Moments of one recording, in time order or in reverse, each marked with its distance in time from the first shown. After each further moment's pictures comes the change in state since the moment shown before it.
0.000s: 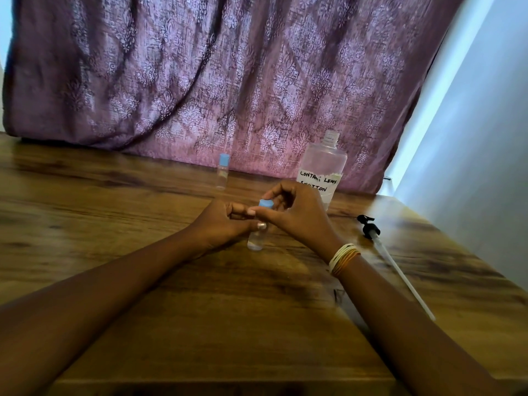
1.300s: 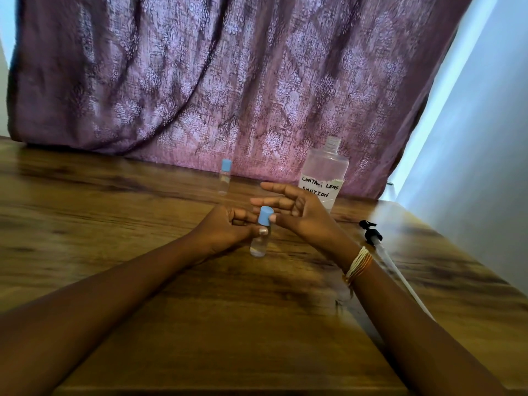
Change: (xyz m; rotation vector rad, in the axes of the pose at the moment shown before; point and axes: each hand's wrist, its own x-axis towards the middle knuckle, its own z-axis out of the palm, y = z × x) left_hand -0.002 0.004 0.001 -0.039 -0.029 0.005; right_hand 0.003 0.003 -0.012 0.450 -0.291 0.127
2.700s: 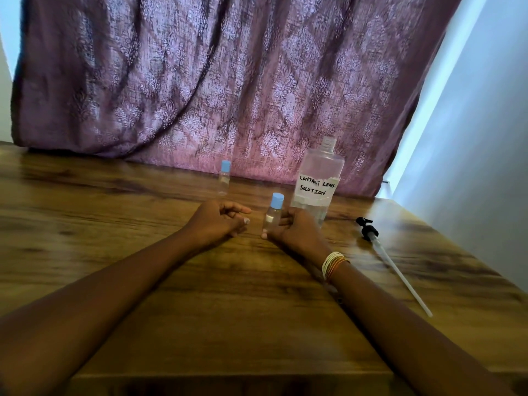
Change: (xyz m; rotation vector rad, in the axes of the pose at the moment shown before) left_hand 0.011 -0.011 -0.019 0.136 0.157 -0.024; right_hand -0.003 0.035 0.014 -0.417 0.297 0.307
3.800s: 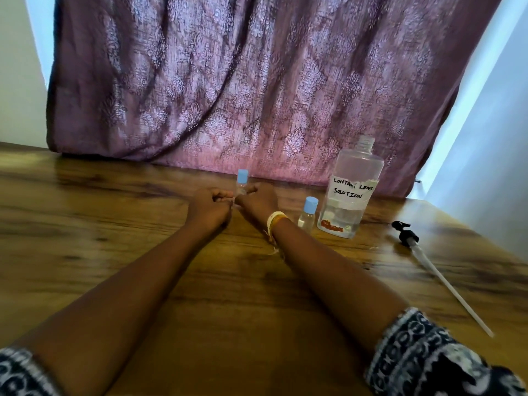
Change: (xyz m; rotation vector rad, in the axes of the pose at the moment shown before) left_hand 0.033 -0.027 -0.053 -0.076 0.381 -0.106; right_hand 0.102 -0.060 0.120 0.263 0.112 0.044
